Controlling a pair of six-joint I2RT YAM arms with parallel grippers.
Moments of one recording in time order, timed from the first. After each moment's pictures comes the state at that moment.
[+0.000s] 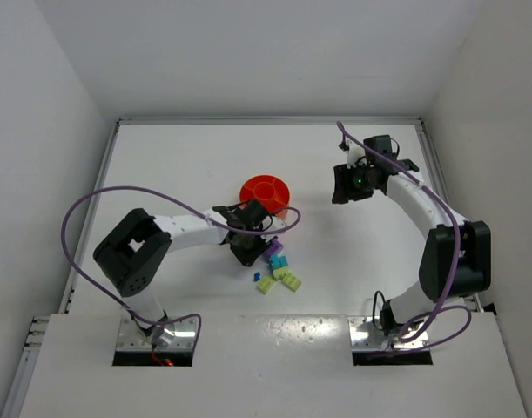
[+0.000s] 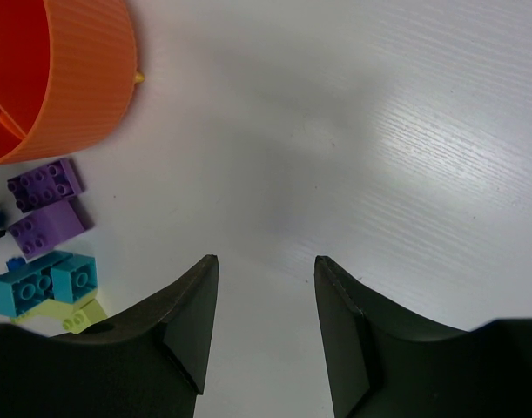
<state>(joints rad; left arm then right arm) -0.79 1.69 0.95 -0.48 0.13 0.10 0.13 1.56 1.12 -0.58 -0.31 -0.08</state>
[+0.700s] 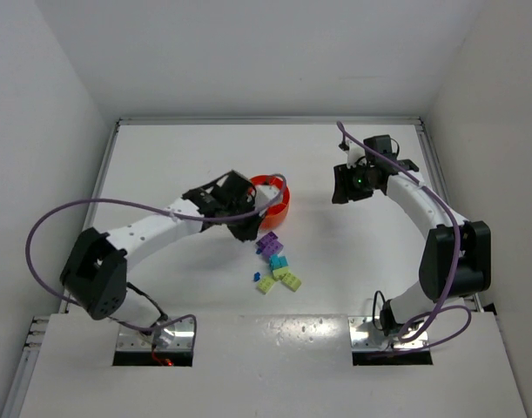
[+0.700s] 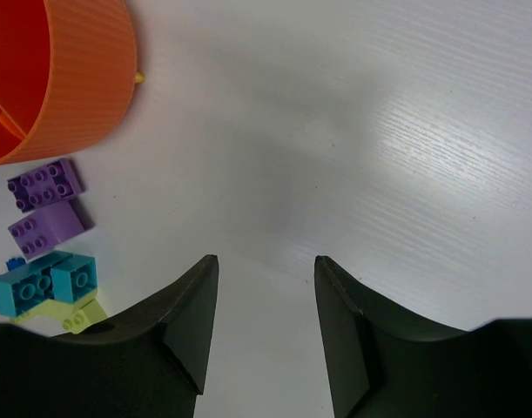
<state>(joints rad) -0.69 1.49 1.03 -0.55 0.27 0.14 0.13 1.56 1.12 -0.58 -0.31 -0.08</state>
